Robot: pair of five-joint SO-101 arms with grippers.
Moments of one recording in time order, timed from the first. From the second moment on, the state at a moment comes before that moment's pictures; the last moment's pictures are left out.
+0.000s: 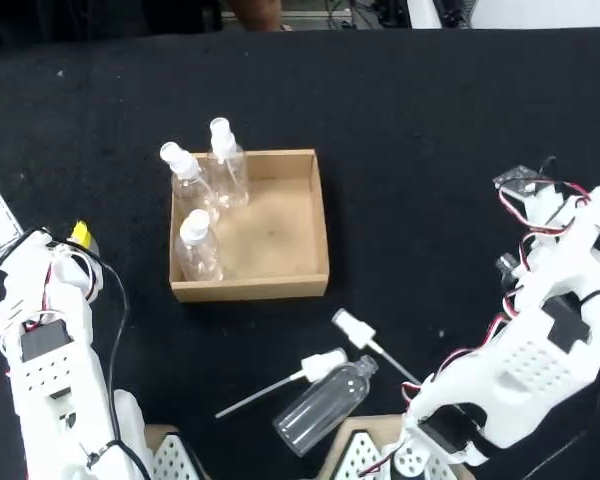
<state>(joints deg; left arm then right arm) -29.5 -59.6 76.8 24.4 8.7 42.8 25.4 -0.1 78.4 72.0</state>
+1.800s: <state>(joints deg) 25.3 -60.4 15.6 99.0 -35.5 50.5 -9.2 12.4 87.9 42.1</state>
